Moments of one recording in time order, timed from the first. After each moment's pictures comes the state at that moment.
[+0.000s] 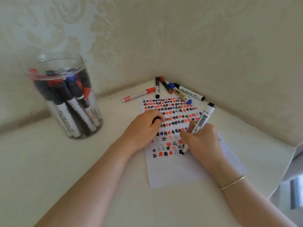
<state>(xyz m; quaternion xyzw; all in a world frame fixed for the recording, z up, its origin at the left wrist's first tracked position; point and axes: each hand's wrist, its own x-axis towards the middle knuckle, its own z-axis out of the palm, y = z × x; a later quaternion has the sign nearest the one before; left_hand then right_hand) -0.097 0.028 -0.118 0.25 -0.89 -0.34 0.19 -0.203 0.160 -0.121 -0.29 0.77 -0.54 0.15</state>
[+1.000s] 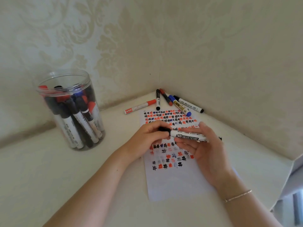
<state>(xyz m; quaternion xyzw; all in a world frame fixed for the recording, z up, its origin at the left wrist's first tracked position) -0.092 0.031 -0.105 0.16 -0.76 -0.60 0.18 -0.212 0.170 -0.111 -0.25 0.46 -0.77 0.38</state>
